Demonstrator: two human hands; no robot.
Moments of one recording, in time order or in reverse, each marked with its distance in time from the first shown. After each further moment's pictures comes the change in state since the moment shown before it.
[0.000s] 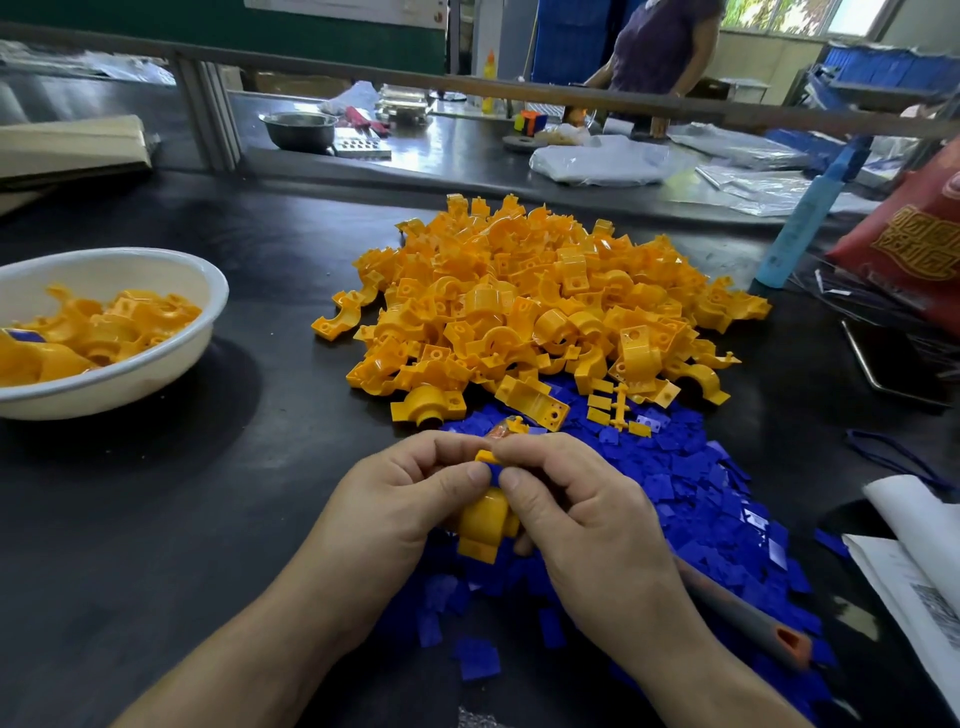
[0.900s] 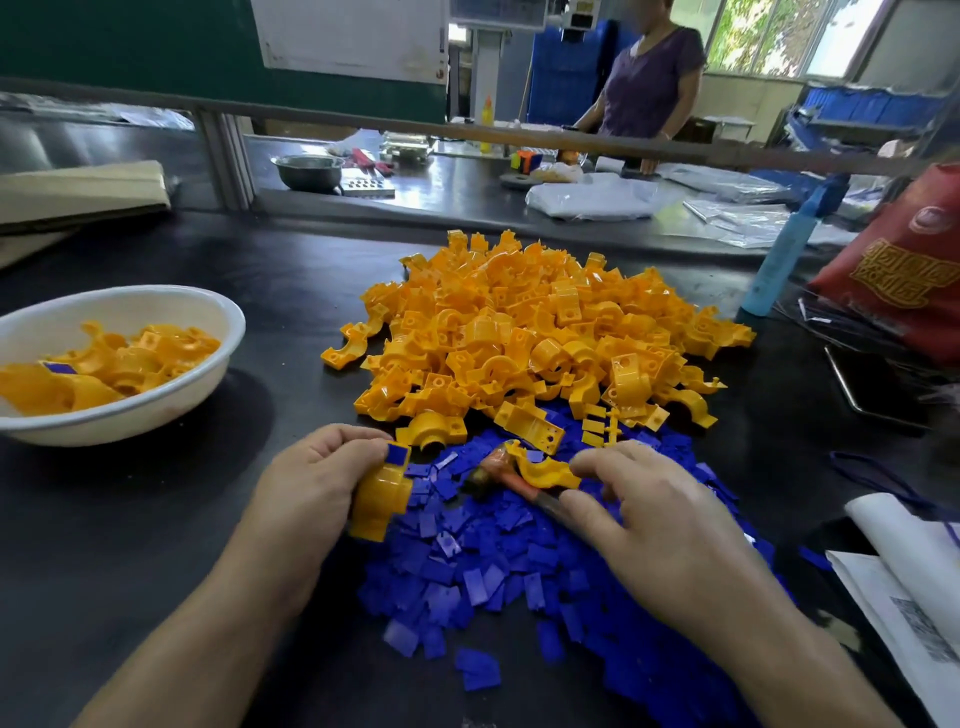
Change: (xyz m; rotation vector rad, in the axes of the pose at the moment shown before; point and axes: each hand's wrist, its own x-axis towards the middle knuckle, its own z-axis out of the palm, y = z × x) left_hand 0.002 0.020 -0.036 0.176 0.494 -0.098; right_hand 0.004 0.002 -0.049 -0.704 0.001 -0.017
